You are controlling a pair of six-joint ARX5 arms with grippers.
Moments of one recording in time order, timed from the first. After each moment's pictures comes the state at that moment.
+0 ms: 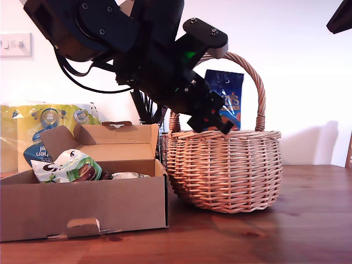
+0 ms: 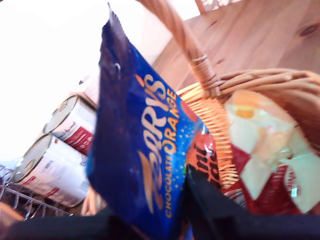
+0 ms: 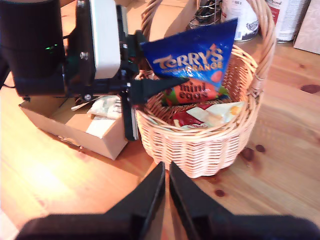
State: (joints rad) left arm -0.85 1.85 1.01 0.56 -0.17 0.53; right arm 0.36 0.61 0.69 -0.60 -0.28 -0.10
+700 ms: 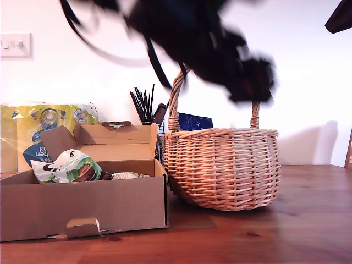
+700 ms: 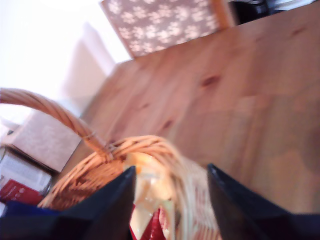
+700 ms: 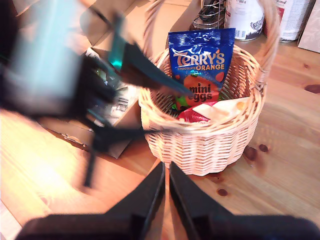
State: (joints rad) left arm -0.98 1.66 1.03 0.29 -0.11 0.47; right arm 0.36 0.61 0.69 -0.60 -0.28 -0.10
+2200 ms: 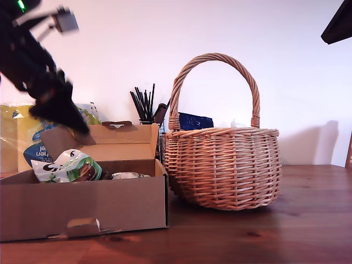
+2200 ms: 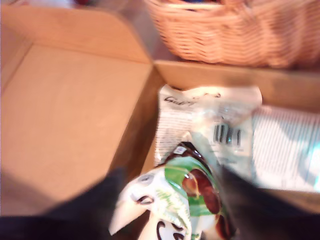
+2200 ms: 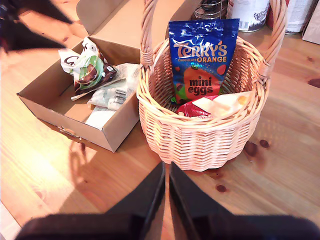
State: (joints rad) left arm -0.32 1.39 0.87 -0.25 0.26 0.75; right arm 0.36 0.64 0.69 -0.59 -0.28 -0.13
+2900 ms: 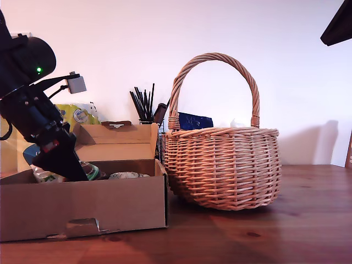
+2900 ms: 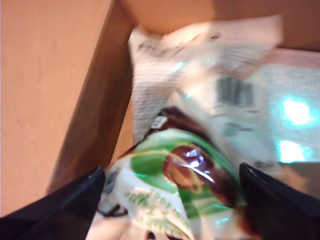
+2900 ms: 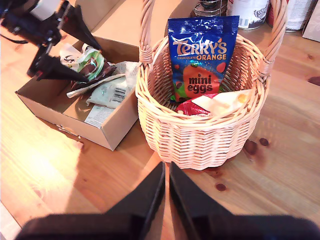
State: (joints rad) left arm -0.24 1.68 0.98 -0.31 0.36 0.77; right arm 0.36 0.65 0.69 -0.59 -0.28 -0.13
